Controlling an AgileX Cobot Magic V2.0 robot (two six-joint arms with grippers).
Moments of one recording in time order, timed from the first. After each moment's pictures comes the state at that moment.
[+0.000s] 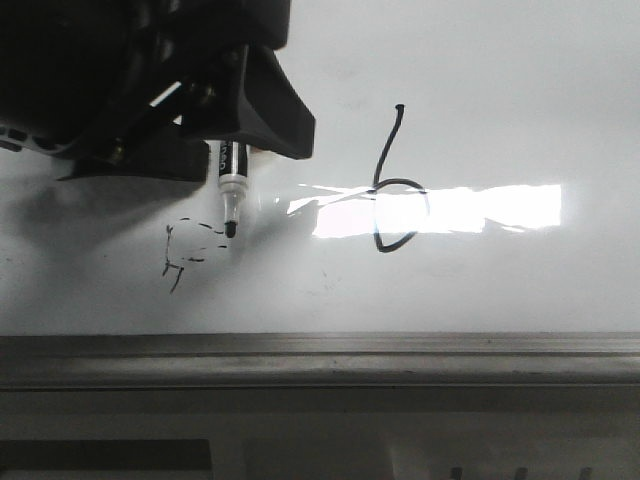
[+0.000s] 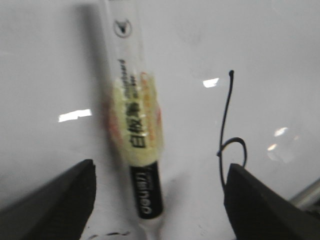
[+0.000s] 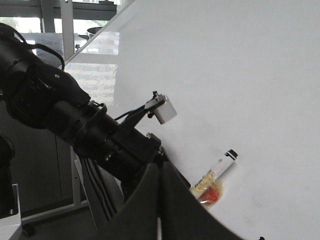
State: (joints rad) left arm -0.92 1.25 -0.69 -1.82 -0.19 1.33; right arm 0.86 0.61 -0.73 0.41 0.31 -0.56
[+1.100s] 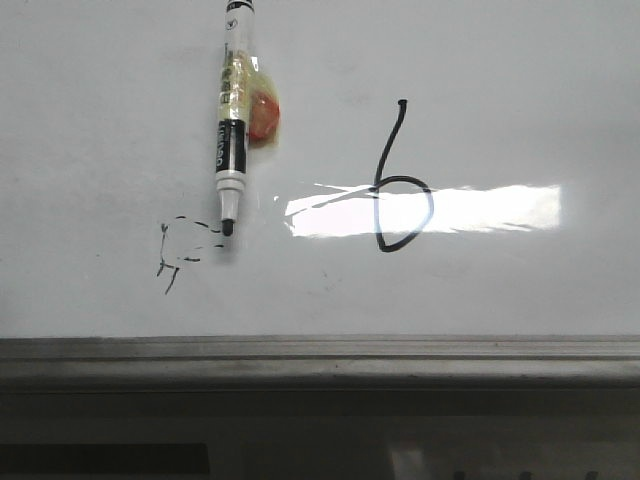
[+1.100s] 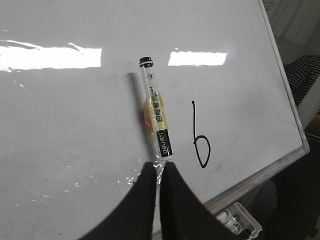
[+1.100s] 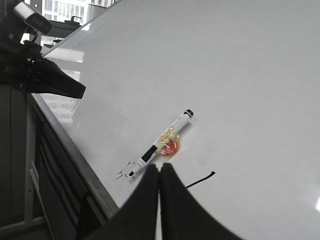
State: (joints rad) left arm -1.14 0.43 -0.33 -1.84 -0.35 1.49; right arm 0.74 0.06 -0.38 0.35 0.35 -0.56
